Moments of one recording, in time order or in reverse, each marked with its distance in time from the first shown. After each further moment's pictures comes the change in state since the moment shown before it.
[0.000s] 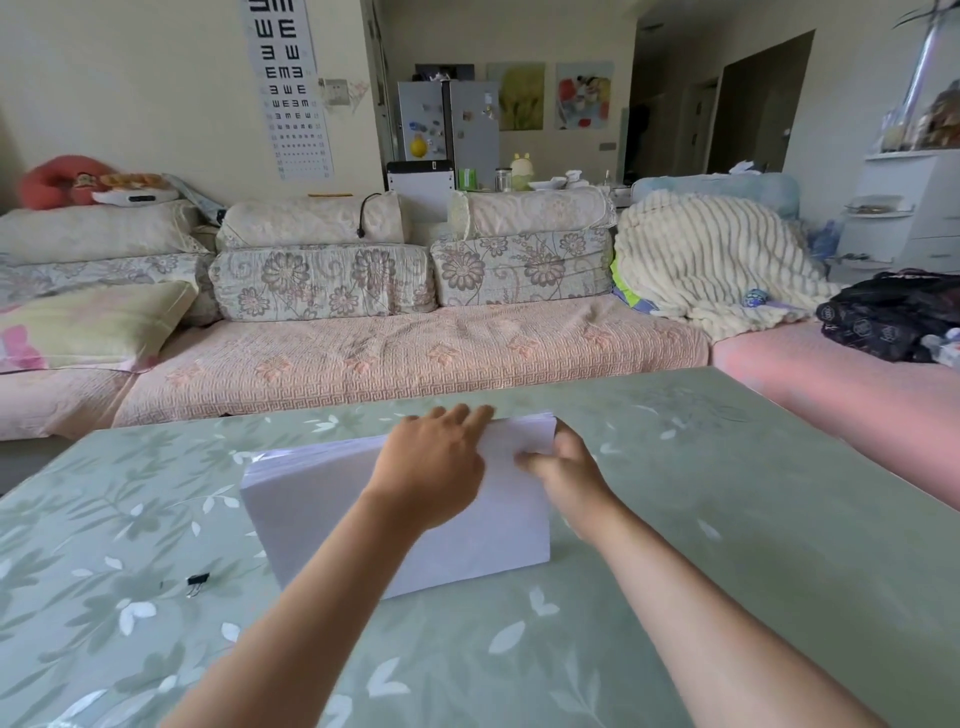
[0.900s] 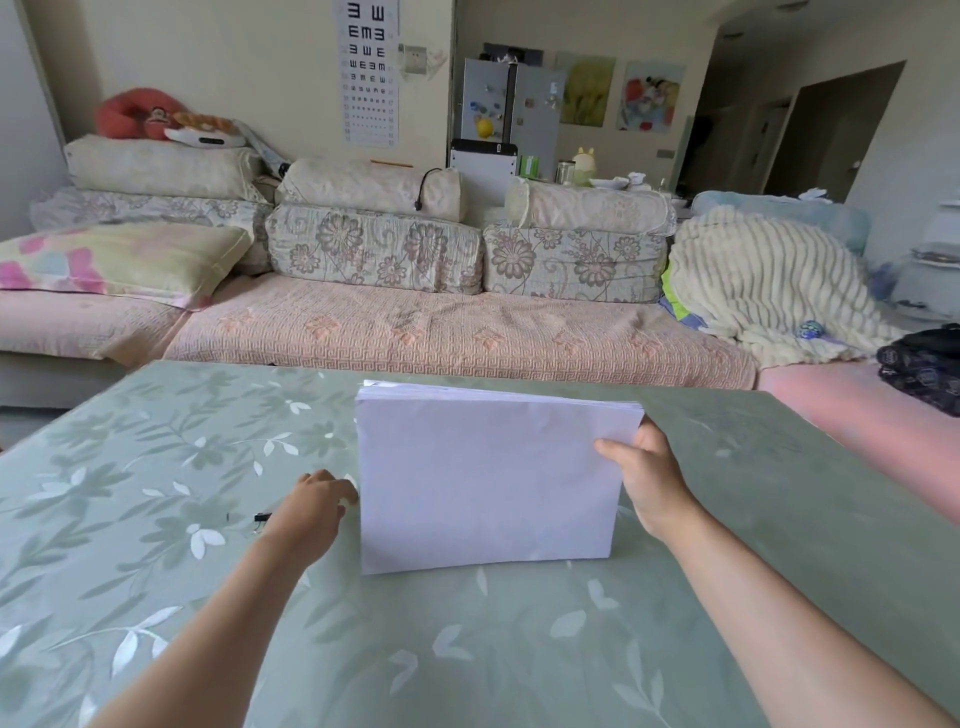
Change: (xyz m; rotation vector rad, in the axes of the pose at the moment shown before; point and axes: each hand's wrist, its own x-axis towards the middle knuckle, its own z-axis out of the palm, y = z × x) left_hand -0.169 -0.166 0.121 -0.366 -0.368 -0.629; right_hand 0.014 0.012 0.010 -0.004 0.065 -0.039
